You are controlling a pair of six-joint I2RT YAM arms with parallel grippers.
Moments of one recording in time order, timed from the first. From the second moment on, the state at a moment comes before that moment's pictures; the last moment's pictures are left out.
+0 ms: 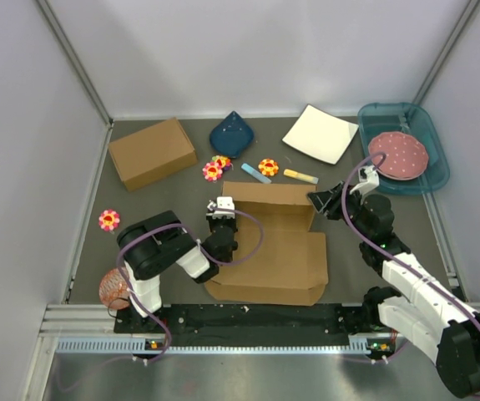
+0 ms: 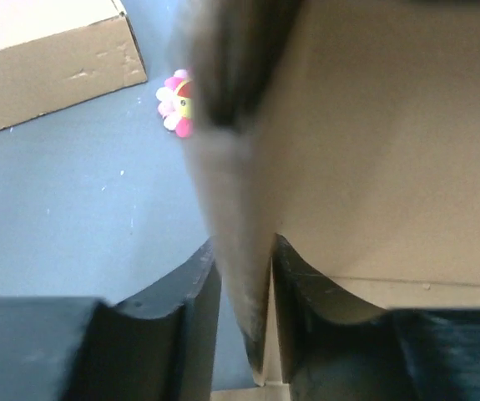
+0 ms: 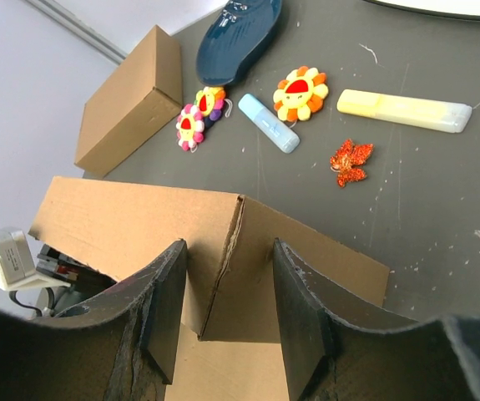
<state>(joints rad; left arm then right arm) -0.92 1.86 0.42 1.34 -0.94 -0.08 0.31 0.87 0.39 0.31 -0.19 0.68</state>
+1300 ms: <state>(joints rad) -0.93 1.66 0.27 1.31 -0.92 -0.14 0.32 0.85 0.38 0.30 -0.19 0.68</state>
